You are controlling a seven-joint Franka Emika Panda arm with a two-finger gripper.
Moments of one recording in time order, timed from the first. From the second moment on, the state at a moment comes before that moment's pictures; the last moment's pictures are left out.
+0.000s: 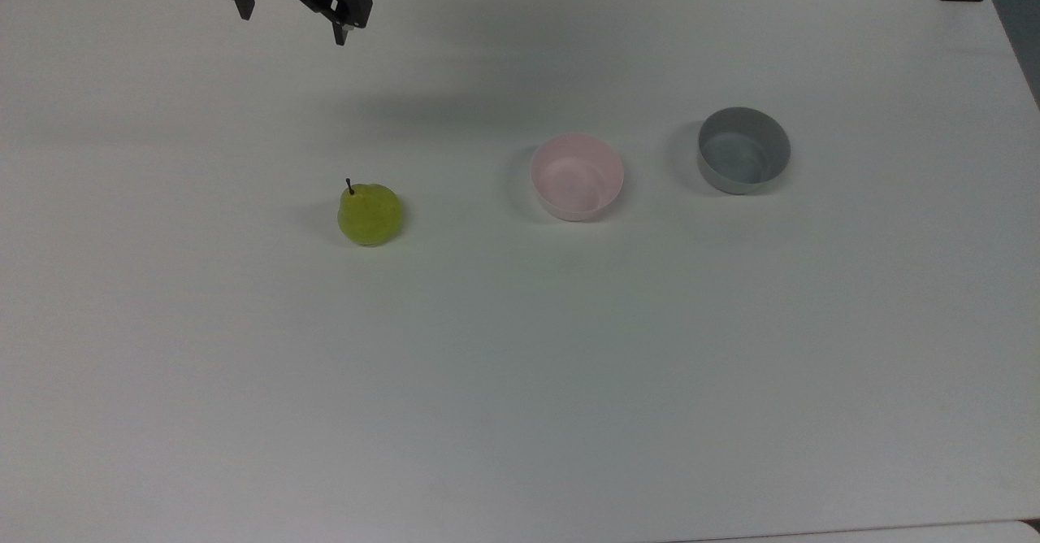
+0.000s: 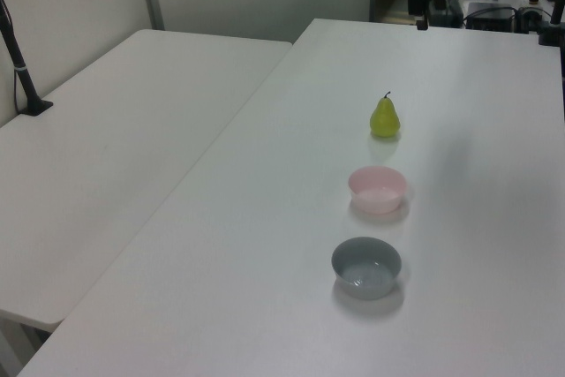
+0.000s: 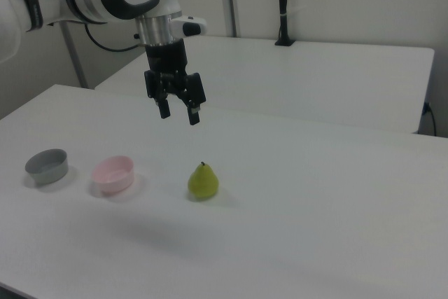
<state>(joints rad) -0.06 0.14 -0.06 -1.52 -0.14 1.54 0.07</state>
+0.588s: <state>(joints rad) -0.06 0.14 -0.07 -1.52 -0.05 1.53 0.05</state>
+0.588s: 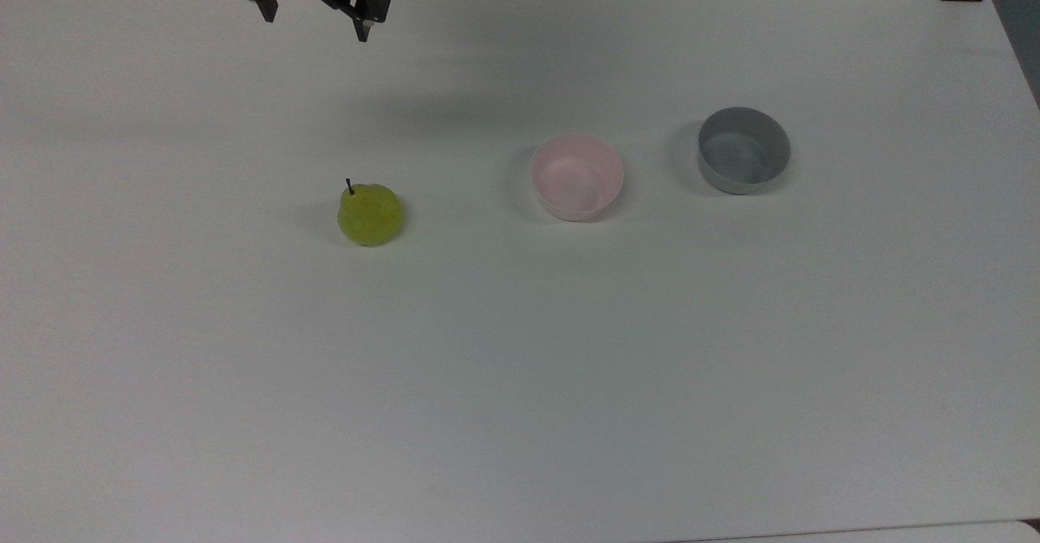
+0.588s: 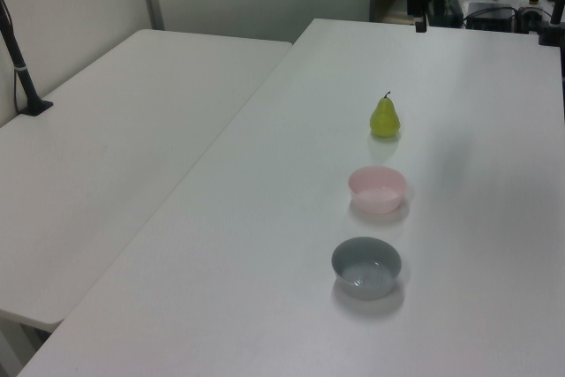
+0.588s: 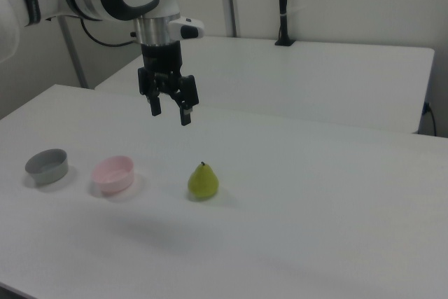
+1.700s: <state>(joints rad) -0.06 0.31 -0.08 -1.53 -0.04 1.71 -0.10</state>
